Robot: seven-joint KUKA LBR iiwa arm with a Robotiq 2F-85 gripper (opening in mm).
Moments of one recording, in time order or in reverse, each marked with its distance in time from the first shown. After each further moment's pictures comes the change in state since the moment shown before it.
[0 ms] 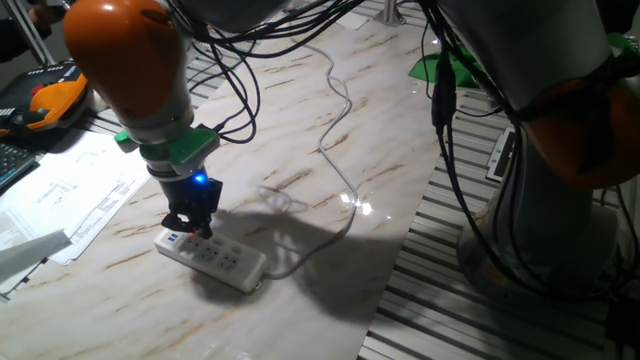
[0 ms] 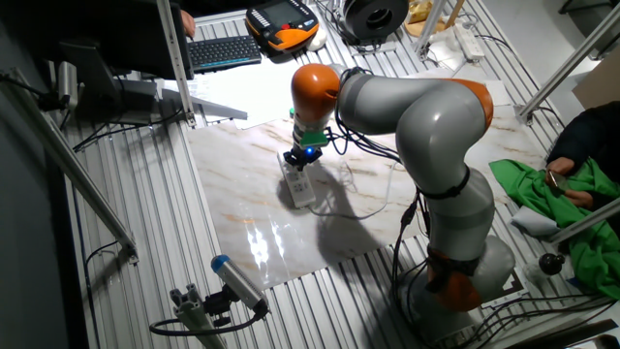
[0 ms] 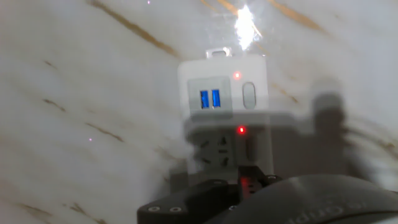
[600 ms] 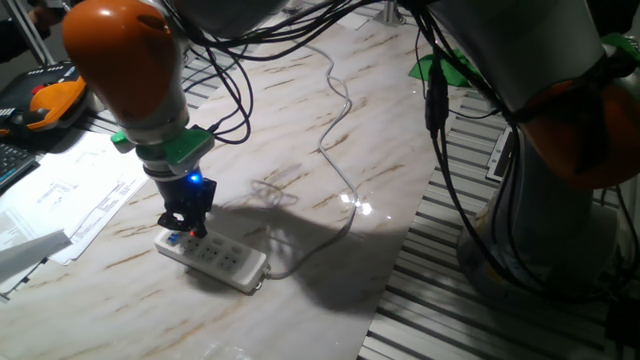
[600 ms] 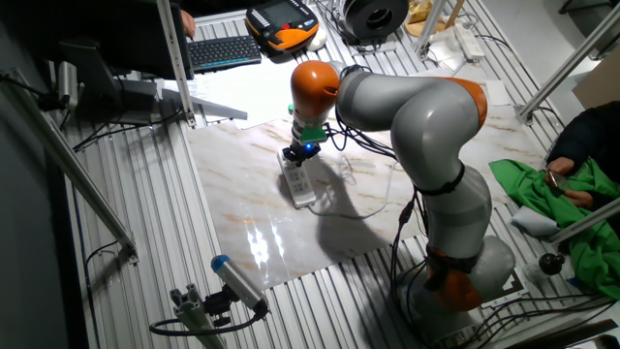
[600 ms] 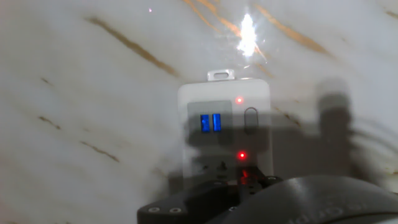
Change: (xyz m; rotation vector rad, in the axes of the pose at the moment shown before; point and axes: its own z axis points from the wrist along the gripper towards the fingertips) arm -0.015 -0.006 0.011 -0.007 -0.013 -0.023
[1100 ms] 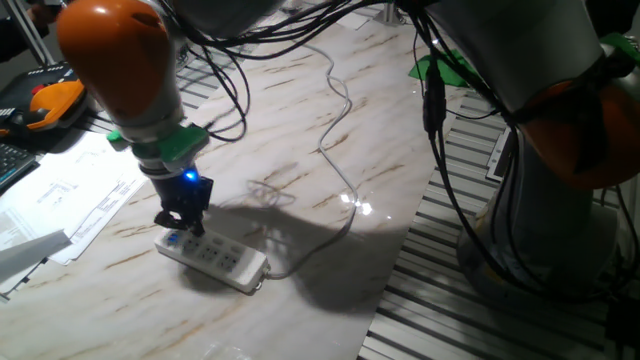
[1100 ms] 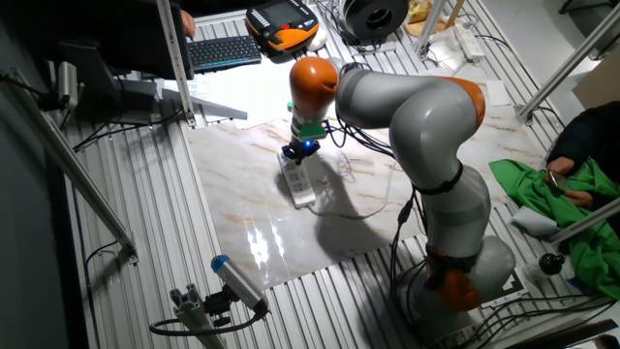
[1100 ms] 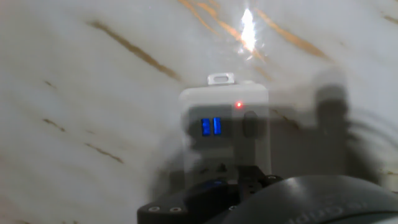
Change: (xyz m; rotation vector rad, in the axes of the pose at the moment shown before) arm -0.009 0.001 -0.015 0.003 0.029 0.008
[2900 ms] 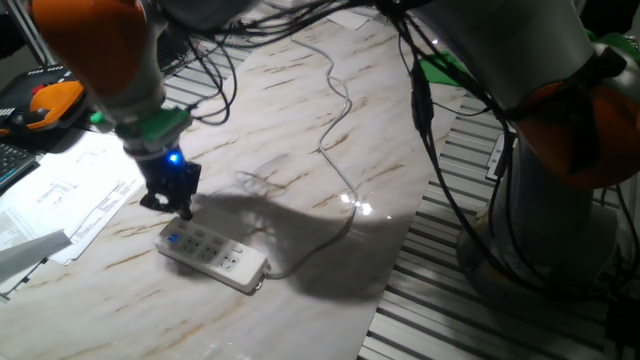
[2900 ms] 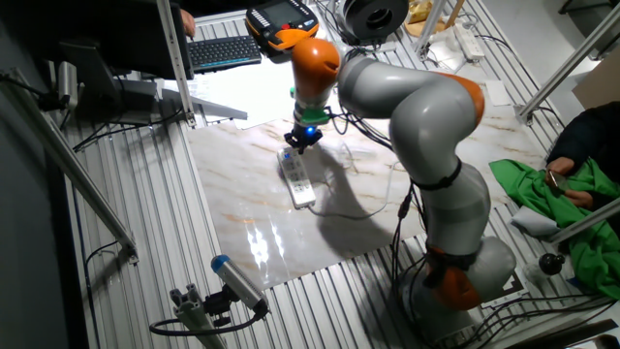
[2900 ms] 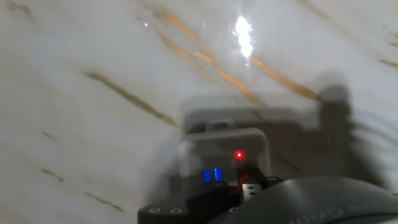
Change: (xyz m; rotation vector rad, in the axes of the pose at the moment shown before) arm -0.004 -0.013 -0.036 -0.016 0.044 -0.010
